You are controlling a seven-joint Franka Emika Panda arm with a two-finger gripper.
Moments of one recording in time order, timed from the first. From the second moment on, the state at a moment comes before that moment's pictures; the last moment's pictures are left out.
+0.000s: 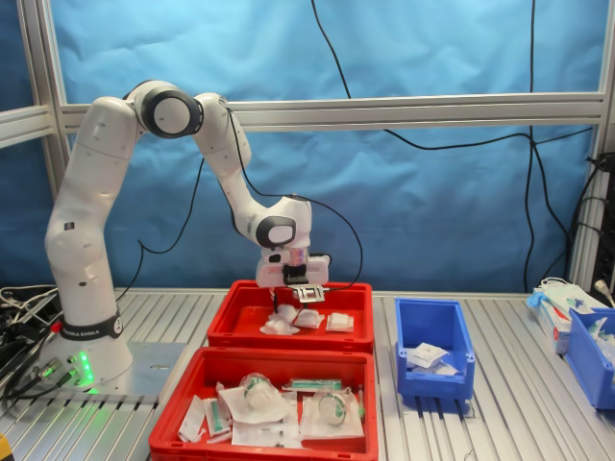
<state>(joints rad) 0.46 0.43 0.08 -2.29 -0.14 2.64 2.68</state>
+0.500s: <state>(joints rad) 0.46 0.43 0.06 -2.29 -0.14 2.64 2.68</state>
